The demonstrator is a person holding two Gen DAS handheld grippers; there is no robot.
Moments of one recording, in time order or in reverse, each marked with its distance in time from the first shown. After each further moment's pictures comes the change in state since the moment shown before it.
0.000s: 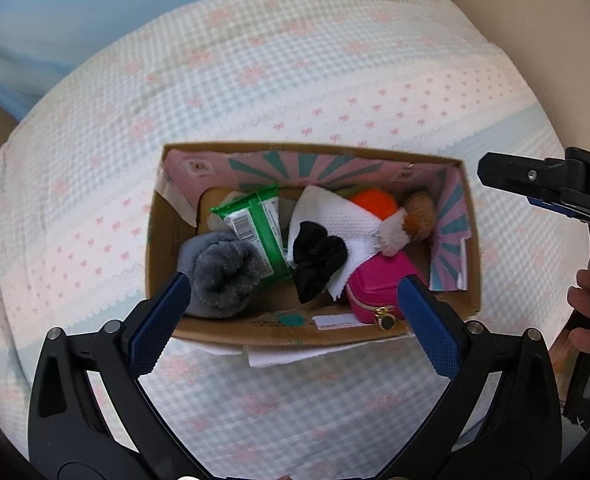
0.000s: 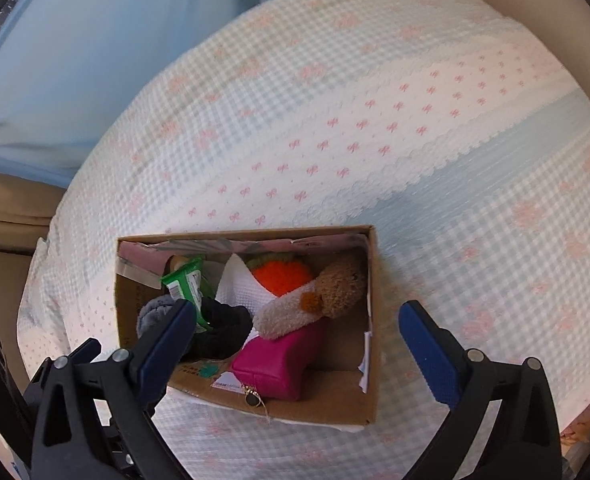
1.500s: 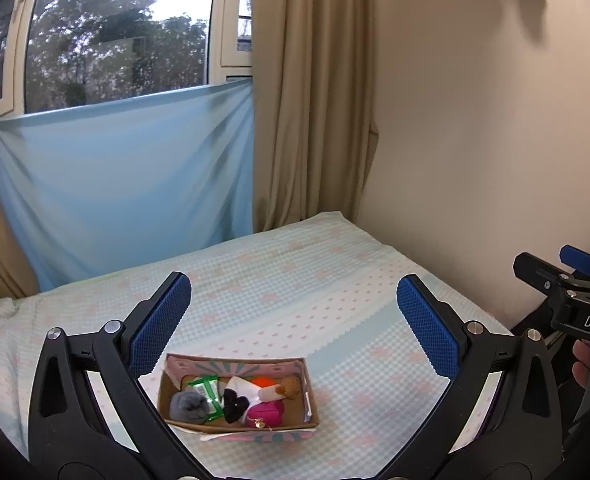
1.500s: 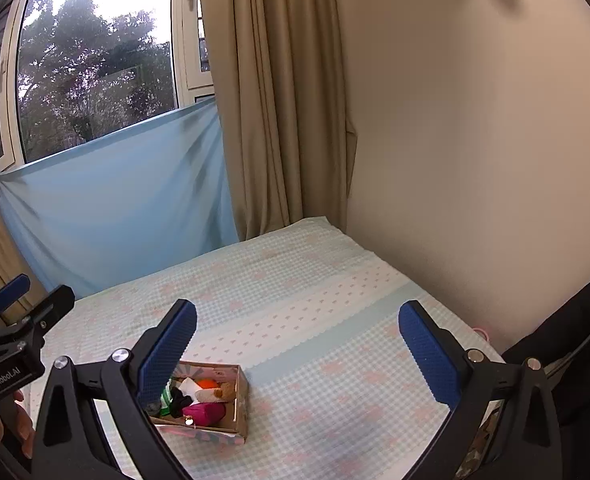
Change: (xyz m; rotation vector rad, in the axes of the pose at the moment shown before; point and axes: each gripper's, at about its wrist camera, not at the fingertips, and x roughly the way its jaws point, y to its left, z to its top) left arm -0.341 -0.131 -0.068 0.100 -0.822 -0.095; right arm -0.380 -0.028 -0.151 -0.099 -0.820 -0.272
